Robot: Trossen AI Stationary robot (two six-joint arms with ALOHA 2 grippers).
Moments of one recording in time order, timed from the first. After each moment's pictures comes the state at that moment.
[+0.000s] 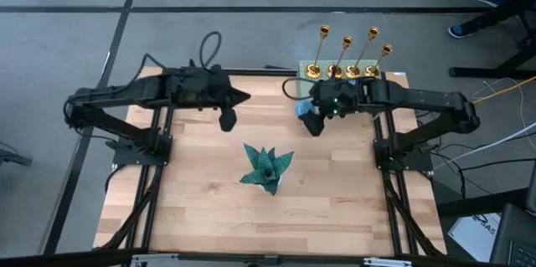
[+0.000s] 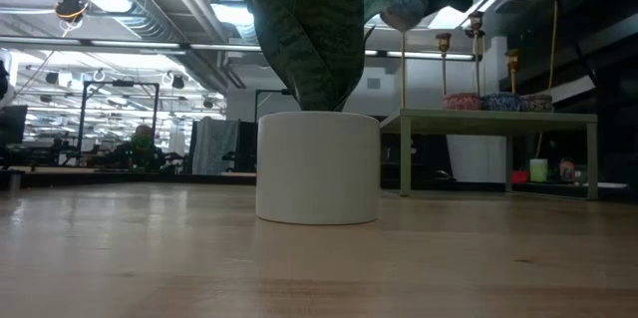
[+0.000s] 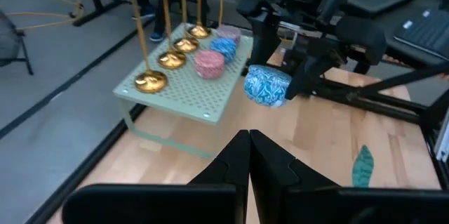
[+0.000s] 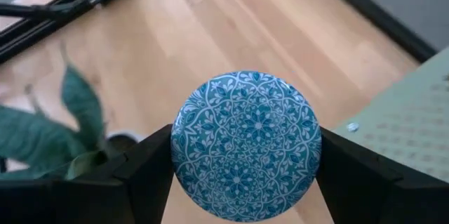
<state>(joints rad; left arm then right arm) 0.07 1.20 1.36 -0.56 -0.23 -0.20 -0.06 1.34 1.37 -0.86 0.15 0.49</state>
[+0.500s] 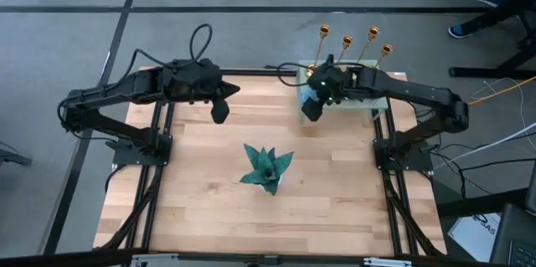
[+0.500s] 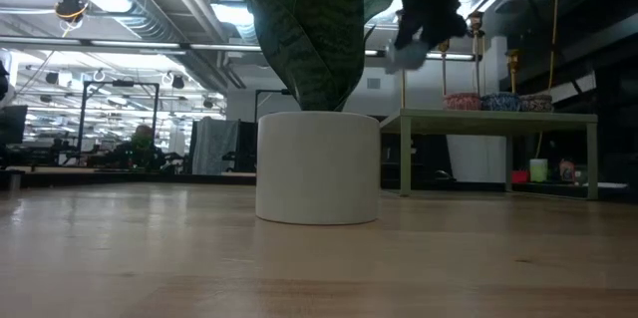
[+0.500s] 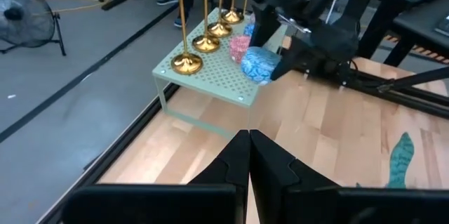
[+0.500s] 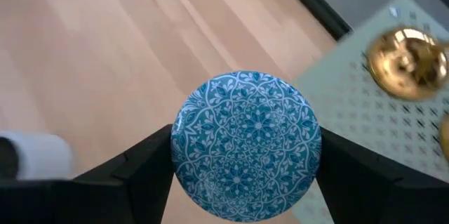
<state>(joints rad) 0.15 1.13 1.36 -0.68 -0.24 -0.20 -0.25 1.42 1.38 -0.93 0.17 0.32</state>
